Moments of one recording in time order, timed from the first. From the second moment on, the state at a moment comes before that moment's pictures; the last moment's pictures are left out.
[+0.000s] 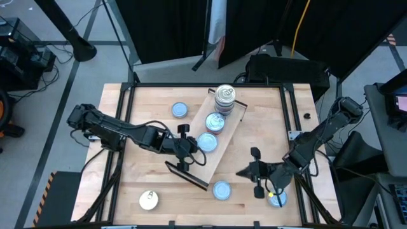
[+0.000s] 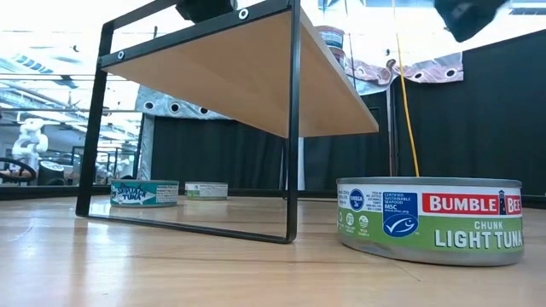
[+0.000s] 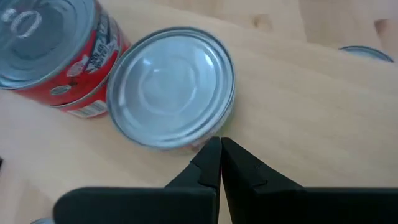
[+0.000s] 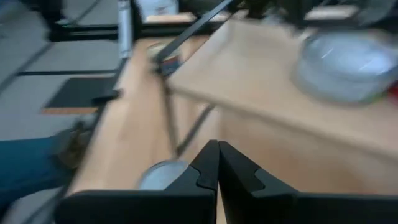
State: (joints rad) left arm -0.27 1.55 1.28 -0.59 -0.31 -0.07; right arm 0.72 1.25 0.75 -0.04 0.62 0.45
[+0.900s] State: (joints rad) left arm -0.66 1.44 1.27 -0.53 -0.64 -0.15; right arm 0.74 1.81 1.29 -0.61 0.30 1.10
